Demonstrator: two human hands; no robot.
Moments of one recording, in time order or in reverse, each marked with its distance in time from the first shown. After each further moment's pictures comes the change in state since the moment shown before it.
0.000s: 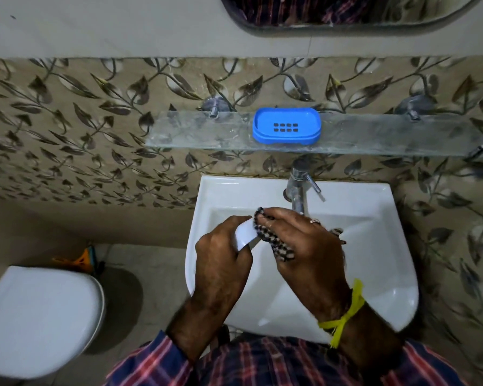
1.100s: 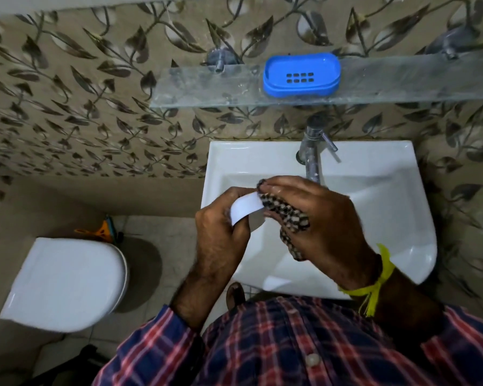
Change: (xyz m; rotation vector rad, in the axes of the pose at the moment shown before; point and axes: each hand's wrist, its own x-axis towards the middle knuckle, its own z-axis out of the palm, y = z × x) left_hand -0.014 -0.027 -0.010 -0.172 0.054 0.115; right_hand -0.006 -0.008 -0.003 0.173 -0.187 0.043
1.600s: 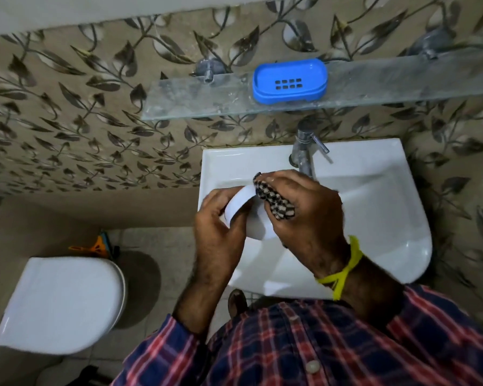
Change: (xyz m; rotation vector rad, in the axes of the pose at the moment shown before) left_hand 0.006 -0.003 0.005 -0.203 -0.009 -0.173; right_hand 0.015 -0.007 0.020 -0.037 0.296 0.047
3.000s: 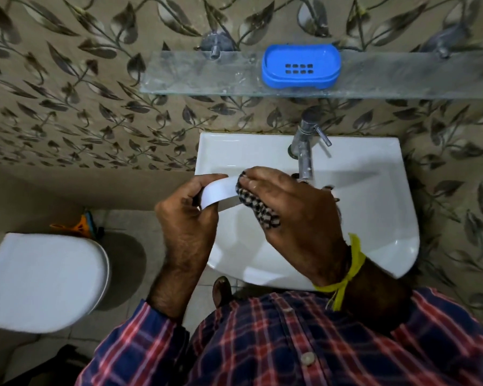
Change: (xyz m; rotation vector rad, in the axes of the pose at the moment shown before) left_hand 0.001 -0.023 -0.030 0.108 0.174 0.135; right_hand -0.007 -0.016 -0.004 -0.149 -0.246 -0.146
